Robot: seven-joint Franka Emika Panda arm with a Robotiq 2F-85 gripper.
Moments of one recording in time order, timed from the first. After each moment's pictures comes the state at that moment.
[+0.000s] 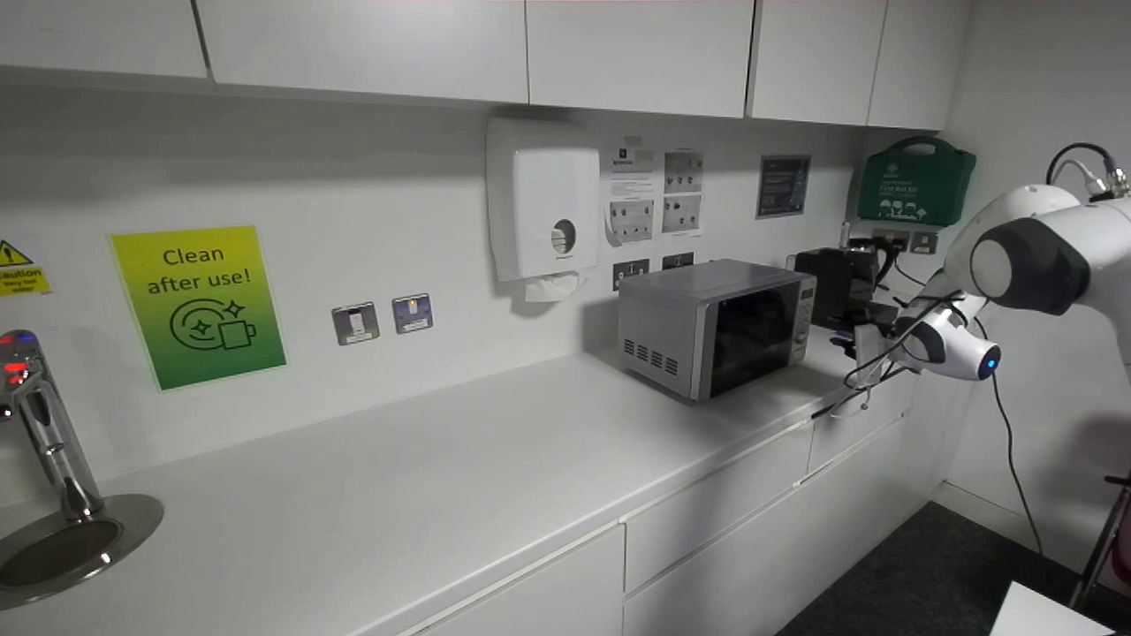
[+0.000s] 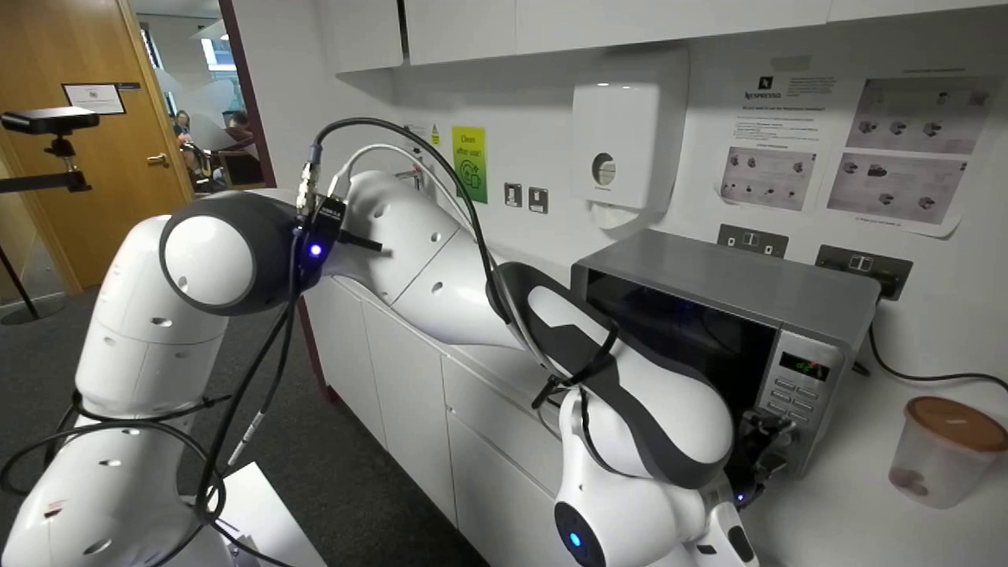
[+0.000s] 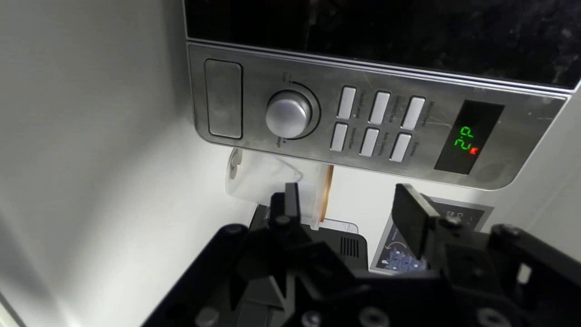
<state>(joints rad) -0.43 0.51 -0.45 -1.86 2.43 2.30 -1.02</state>
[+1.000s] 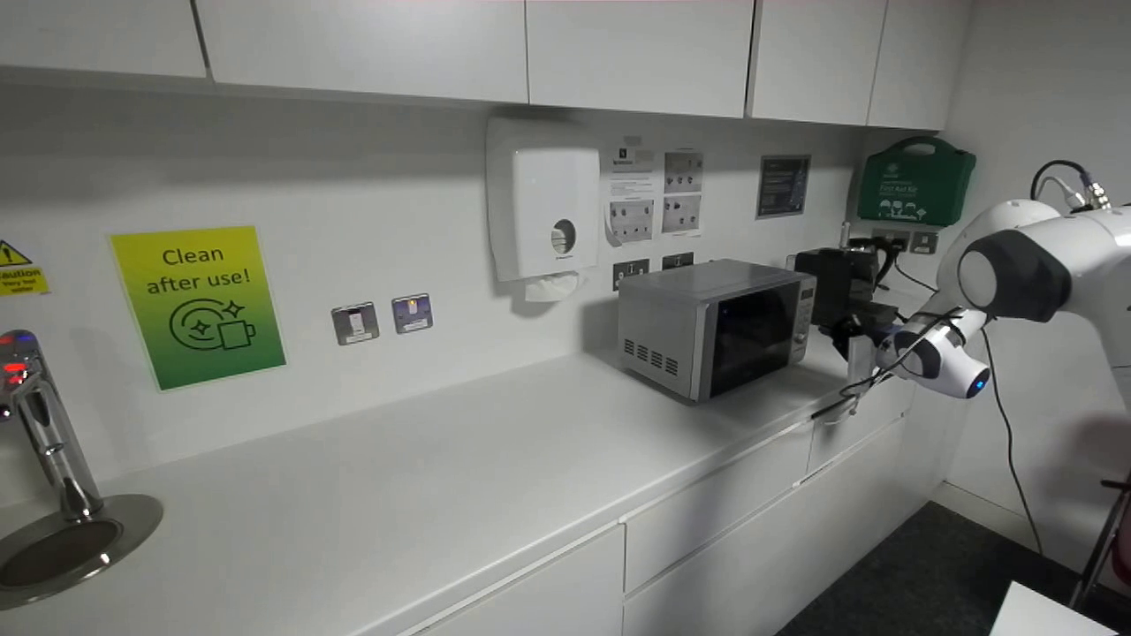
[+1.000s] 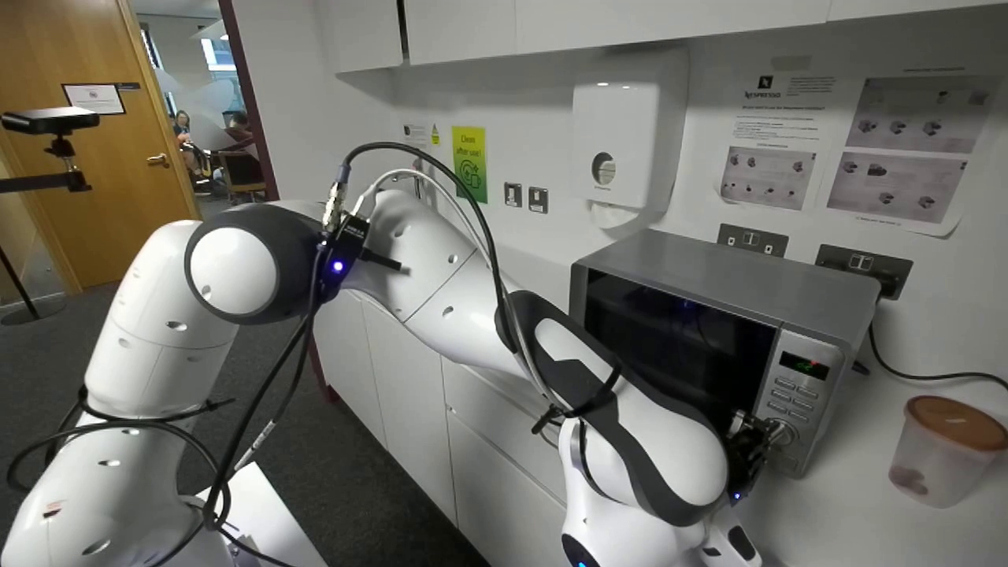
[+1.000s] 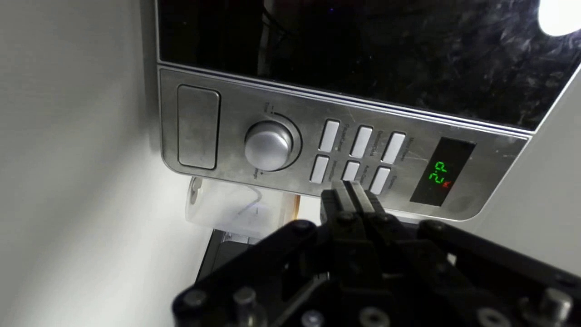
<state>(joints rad) -0.43 0.57 -0.45 -1.87 2.51 2.09 -1.14</state>
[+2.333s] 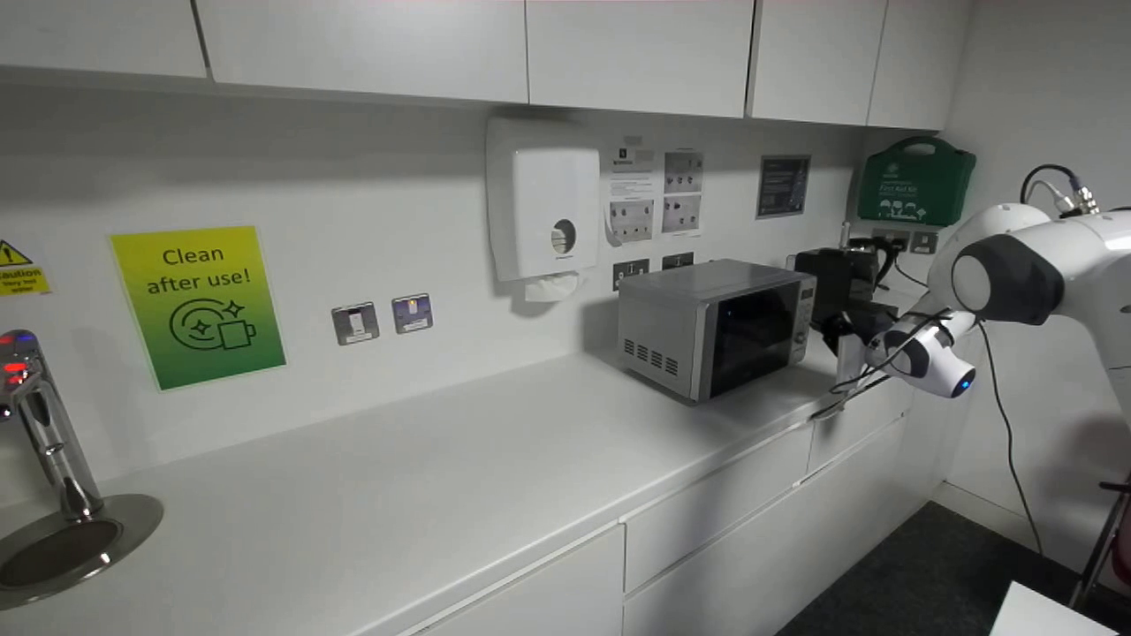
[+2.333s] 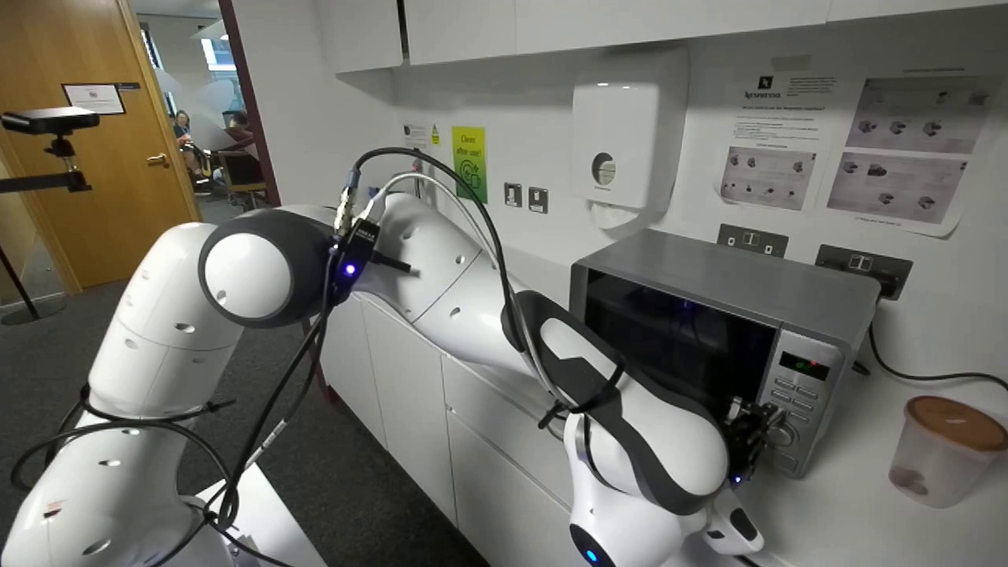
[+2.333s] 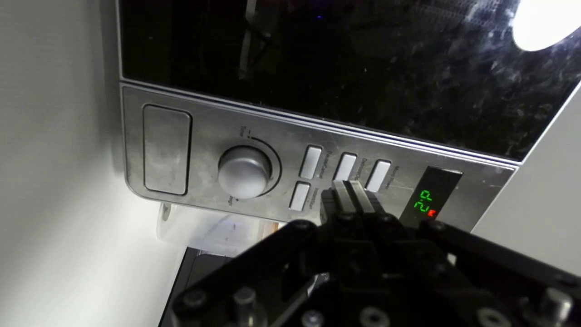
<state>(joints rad) -0.43 0.59 -0.43 -1.83 2.55 2.07 -1.18</state>
